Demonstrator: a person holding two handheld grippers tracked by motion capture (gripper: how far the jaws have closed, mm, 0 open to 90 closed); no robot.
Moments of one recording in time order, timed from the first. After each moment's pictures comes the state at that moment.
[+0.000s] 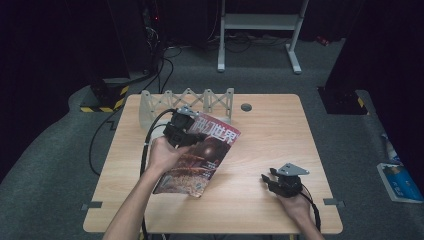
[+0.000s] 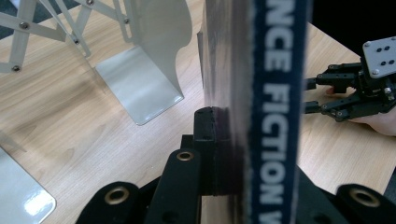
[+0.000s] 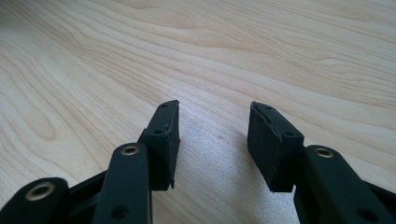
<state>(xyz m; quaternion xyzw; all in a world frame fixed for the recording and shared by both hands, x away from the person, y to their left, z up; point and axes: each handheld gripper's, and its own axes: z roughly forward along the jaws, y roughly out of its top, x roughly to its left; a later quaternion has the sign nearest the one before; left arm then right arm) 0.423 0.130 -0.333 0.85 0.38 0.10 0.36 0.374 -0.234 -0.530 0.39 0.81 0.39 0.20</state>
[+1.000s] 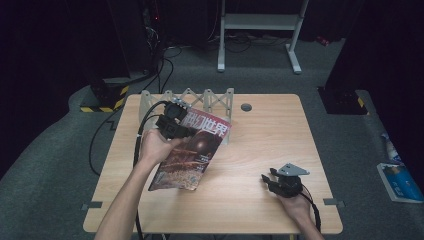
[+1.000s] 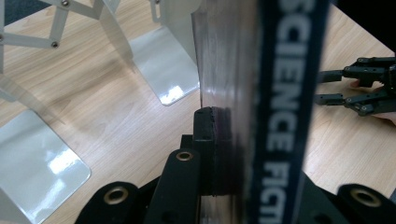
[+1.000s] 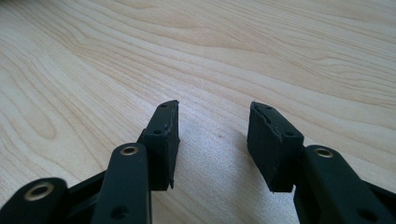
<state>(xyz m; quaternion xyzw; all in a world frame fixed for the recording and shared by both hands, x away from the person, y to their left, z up) 0.438 0.147 -0.319 0.85 0.41 0.09 0.31 0.374 -0.235 -0.531 0.39 0.81 0.39 0.20</state>
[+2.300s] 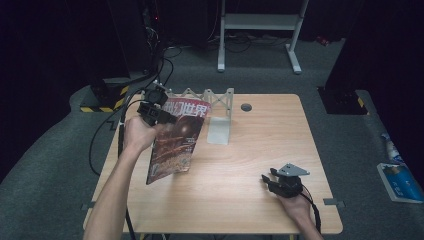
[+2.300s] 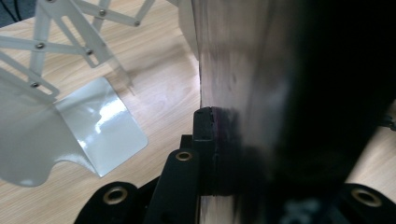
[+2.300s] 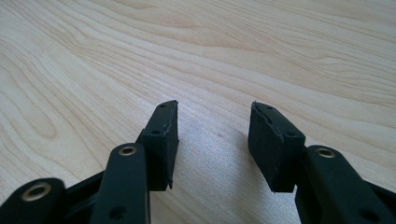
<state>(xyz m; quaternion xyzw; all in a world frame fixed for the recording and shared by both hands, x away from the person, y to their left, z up) 0.460 0.193 -0.296 0.82 0.50 0.11 0.27 0.373 -0.235 -0.531 0.39 0.81 0.39 0.20</state>
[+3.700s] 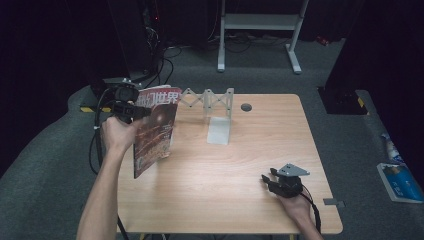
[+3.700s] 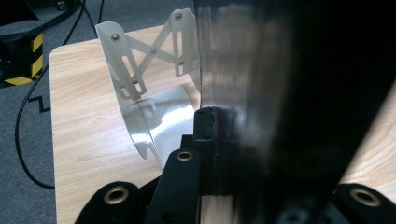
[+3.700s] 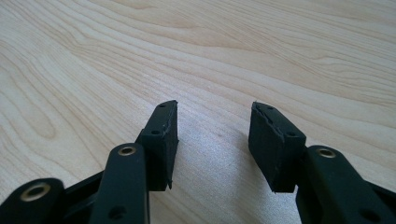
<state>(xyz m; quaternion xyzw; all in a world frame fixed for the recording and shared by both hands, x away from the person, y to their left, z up) 0.451 0.251 -0.290 0.74 0.57 0.20 0.29 0.373 -0.235 -0.531 0.39 0.81 0.39 0.20</state>
